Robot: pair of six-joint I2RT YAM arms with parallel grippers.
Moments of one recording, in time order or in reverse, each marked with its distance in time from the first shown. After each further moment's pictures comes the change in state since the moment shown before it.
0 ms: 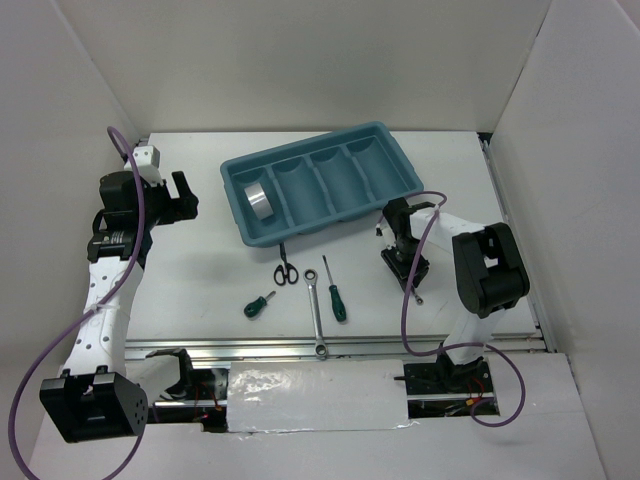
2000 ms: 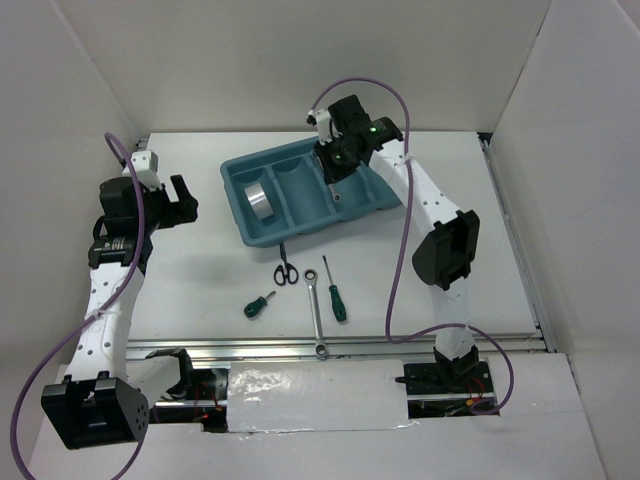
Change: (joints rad) left arm 0.008 -0.028 -0.042 0.028 0.004 -0.016; right arm 0.200 0.355 1.184 -0.163 -0.192 0.028
